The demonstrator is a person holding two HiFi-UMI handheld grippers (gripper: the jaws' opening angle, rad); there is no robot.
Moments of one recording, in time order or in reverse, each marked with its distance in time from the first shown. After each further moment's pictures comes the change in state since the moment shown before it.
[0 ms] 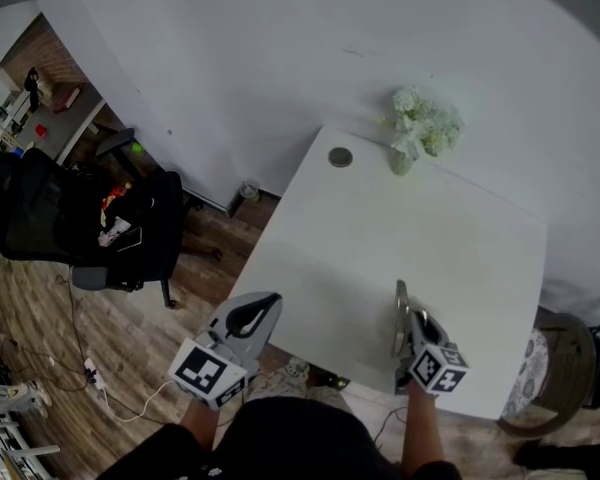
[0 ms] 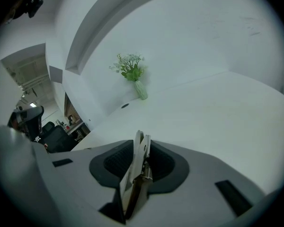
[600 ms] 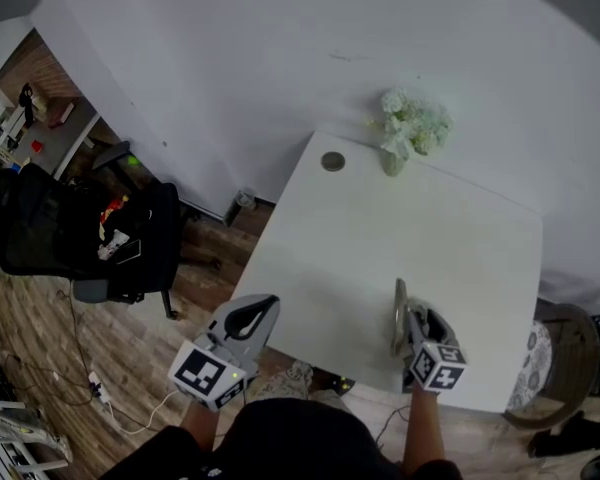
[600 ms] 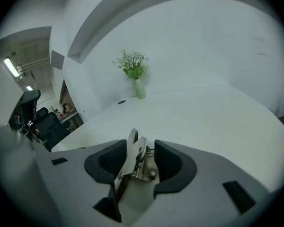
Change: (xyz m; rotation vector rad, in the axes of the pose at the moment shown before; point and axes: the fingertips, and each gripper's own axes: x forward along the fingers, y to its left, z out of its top) left arm 0.000 -0.001 0.005 0.026 0.005 -0.029; right arm -0.007 -0.012 0.004 -0.142 0.017 -0.095
